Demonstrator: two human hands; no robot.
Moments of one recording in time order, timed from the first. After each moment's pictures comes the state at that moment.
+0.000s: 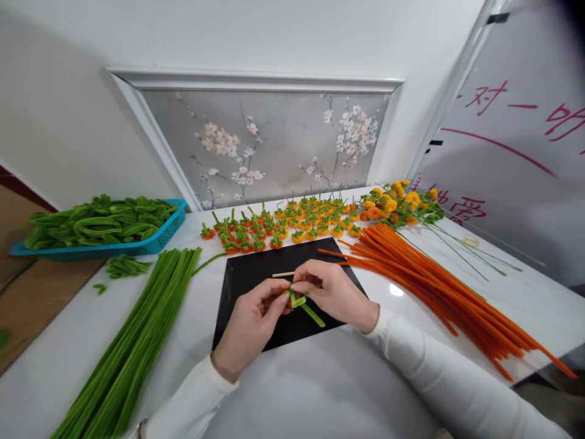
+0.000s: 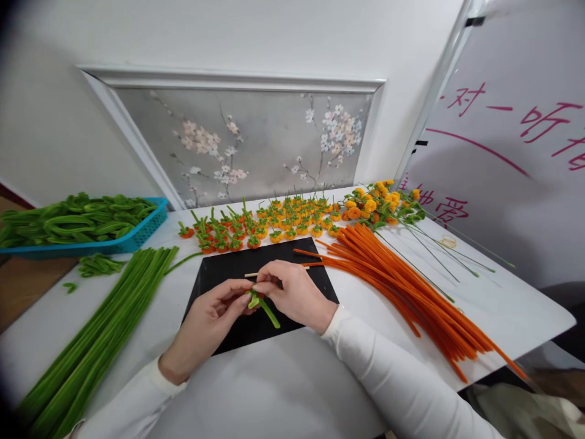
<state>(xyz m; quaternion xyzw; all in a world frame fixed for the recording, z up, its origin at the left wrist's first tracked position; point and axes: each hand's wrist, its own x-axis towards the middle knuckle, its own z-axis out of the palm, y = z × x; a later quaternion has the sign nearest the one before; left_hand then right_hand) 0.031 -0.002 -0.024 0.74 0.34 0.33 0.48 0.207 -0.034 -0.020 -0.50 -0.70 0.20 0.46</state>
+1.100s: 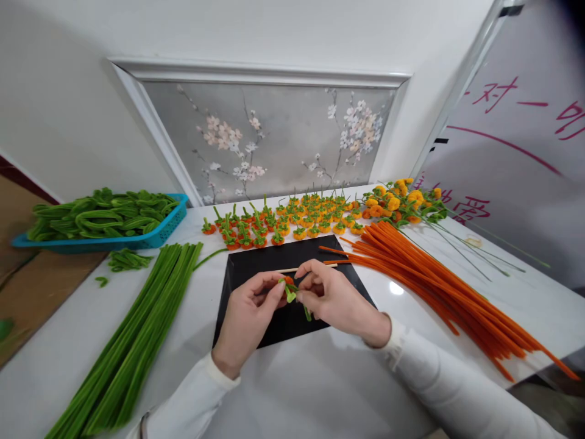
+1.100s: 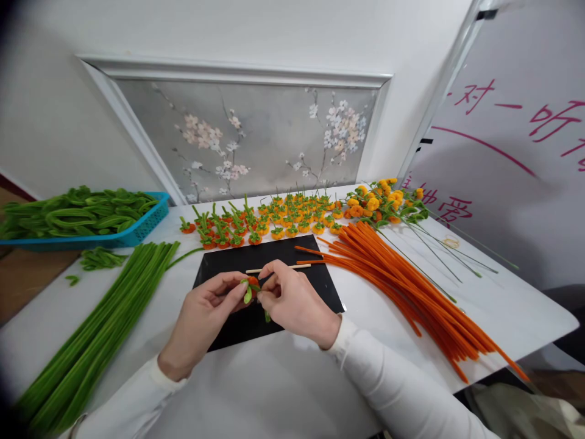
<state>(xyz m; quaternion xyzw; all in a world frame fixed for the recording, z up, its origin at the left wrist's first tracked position) 0.036 -0.006 -0.018 0.65 0.40 0.40 0.51 0.195 -0.052 -0.022 -0.52 -0.59 0.40 0.48</state>
